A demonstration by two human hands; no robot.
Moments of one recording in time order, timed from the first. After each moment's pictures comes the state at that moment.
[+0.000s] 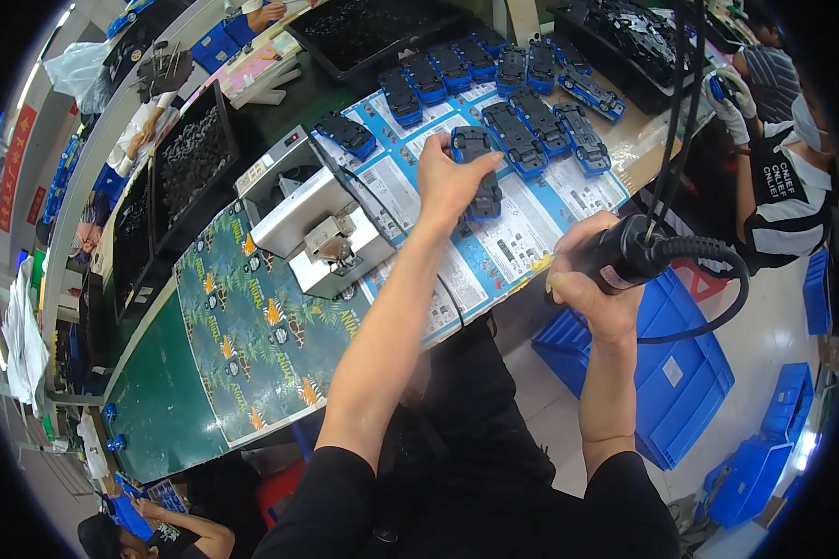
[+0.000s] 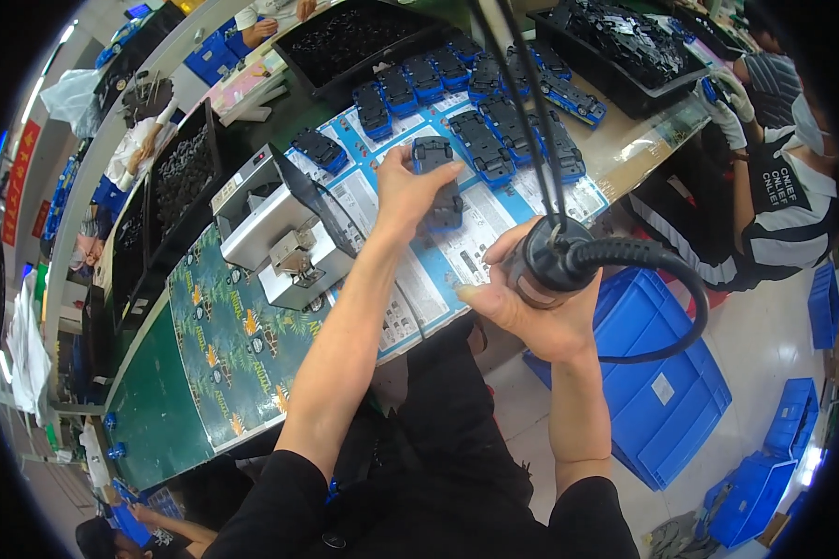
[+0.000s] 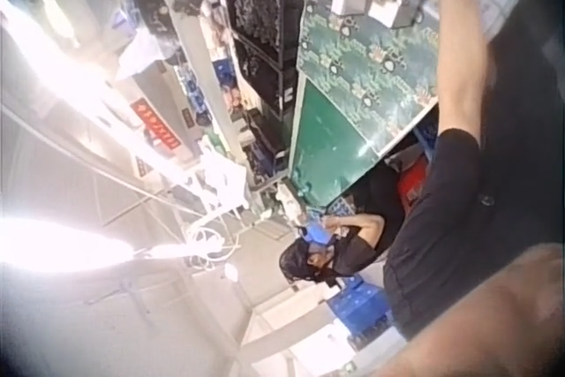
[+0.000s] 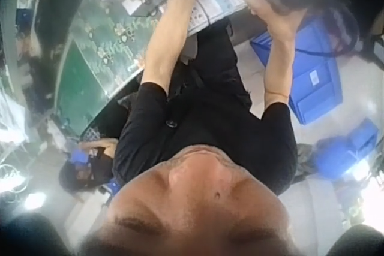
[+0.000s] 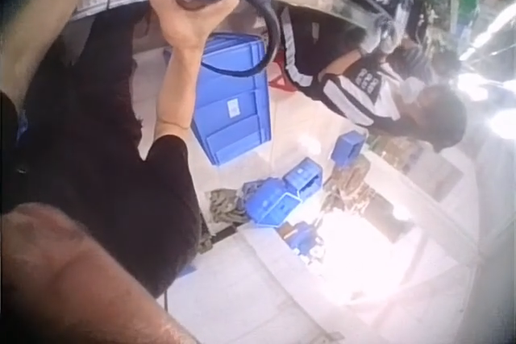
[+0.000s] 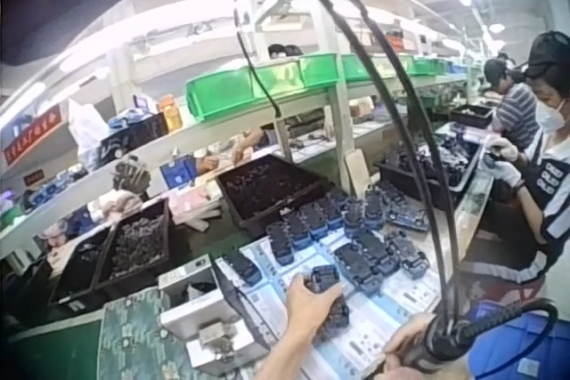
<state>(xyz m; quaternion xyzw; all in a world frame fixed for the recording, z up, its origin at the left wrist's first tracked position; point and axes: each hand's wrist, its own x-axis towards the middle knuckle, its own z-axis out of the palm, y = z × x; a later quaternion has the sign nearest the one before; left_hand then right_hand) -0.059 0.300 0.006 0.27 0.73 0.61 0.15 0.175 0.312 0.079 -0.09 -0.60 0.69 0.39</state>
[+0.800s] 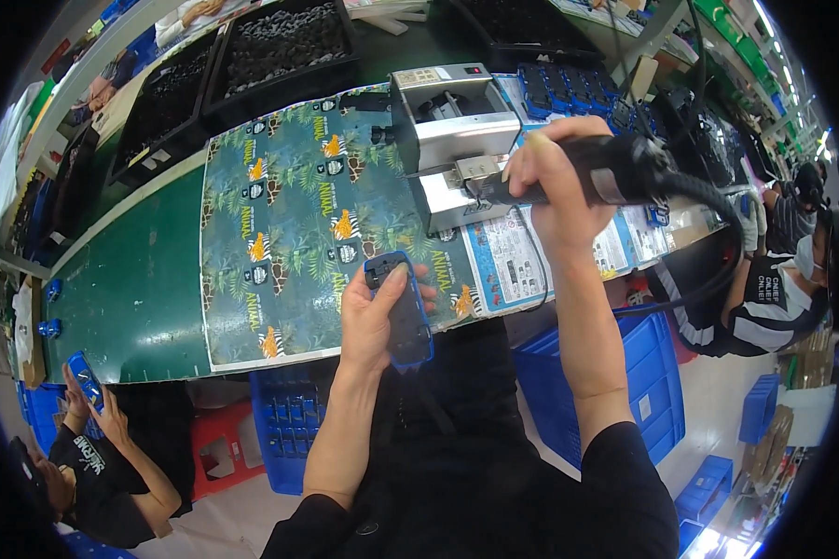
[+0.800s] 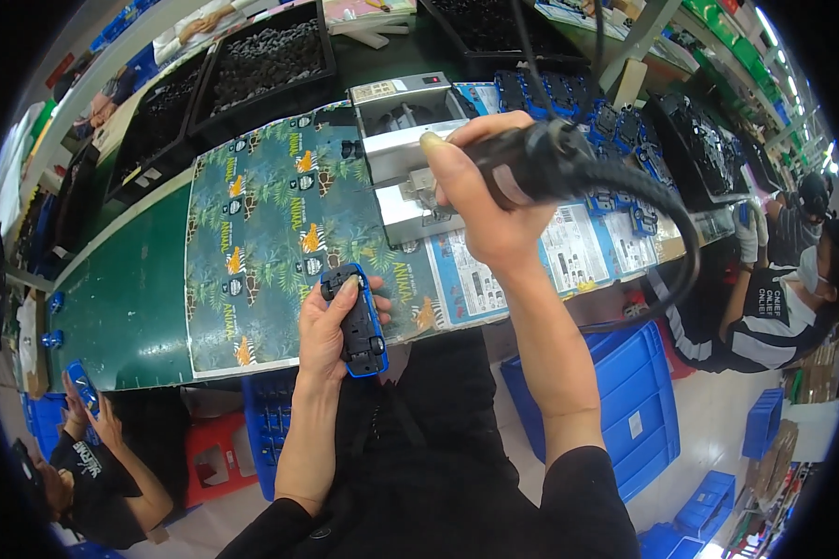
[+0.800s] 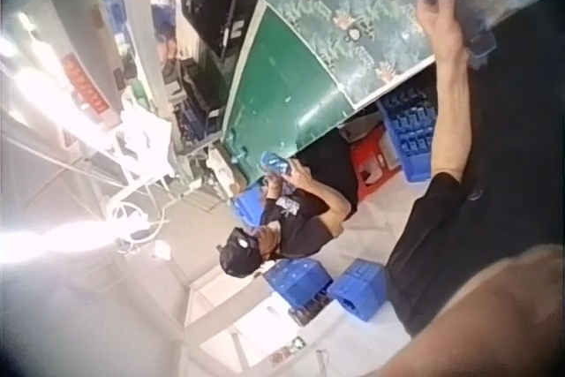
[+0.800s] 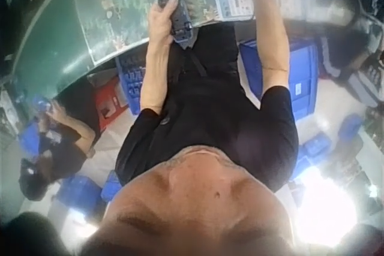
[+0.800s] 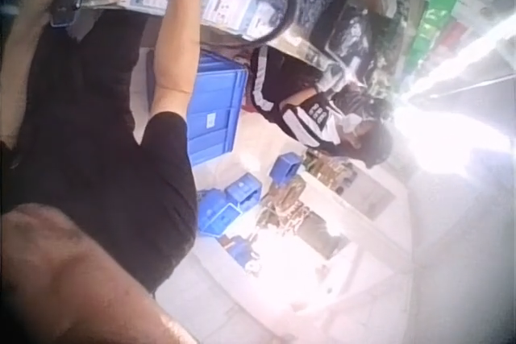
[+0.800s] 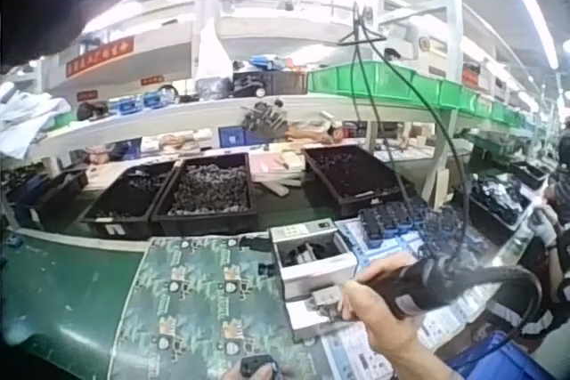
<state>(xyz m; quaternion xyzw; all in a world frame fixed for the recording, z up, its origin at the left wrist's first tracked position) 0.007 -0.019 0.007 0.02 0.46 0.86 0.23 0.003 0.183 0.118 0.13 -0.56 0.70 0.43</state>
